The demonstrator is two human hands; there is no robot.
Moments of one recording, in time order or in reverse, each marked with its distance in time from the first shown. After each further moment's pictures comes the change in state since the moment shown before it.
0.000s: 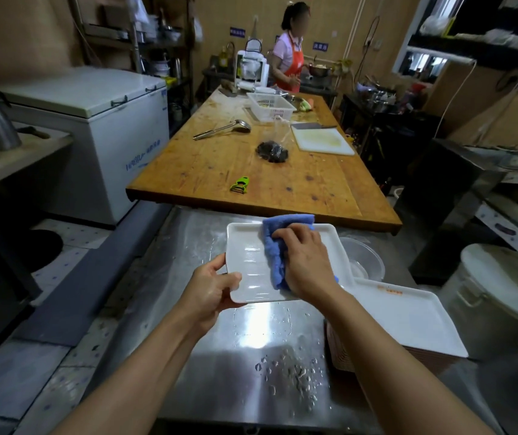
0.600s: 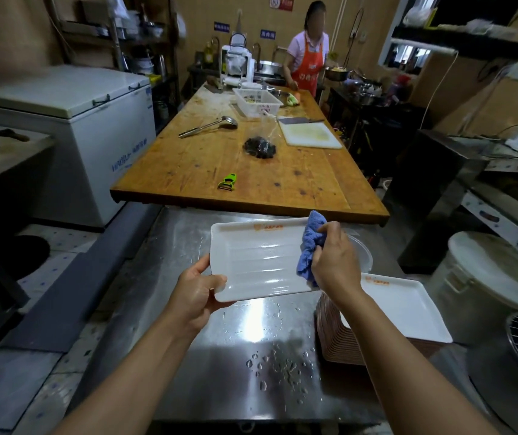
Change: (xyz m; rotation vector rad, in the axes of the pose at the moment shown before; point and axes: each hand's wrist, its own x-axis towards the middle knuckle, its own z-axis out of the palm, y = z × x) left_hand 0.006 -0.008 0.006 -0.150 0.087 -0.053; right_hand -0.020 0.038 -0.021 0.143 0.190 0.428
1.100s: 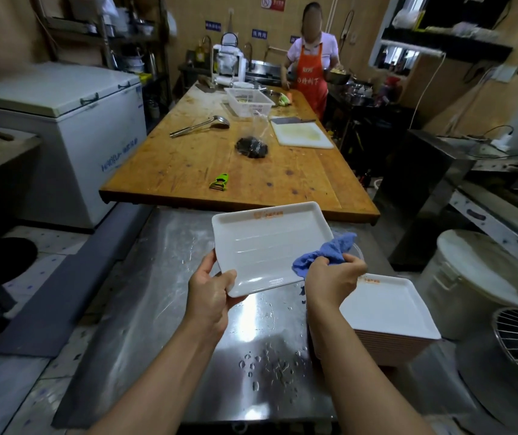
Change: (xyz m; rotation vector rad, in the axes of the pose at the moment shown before) left_hand -0.004 -0.018 0.038 -0.097 0.130 0.128; right_hand -0.024 -0.017 0.010 0.751 0.443 0.655
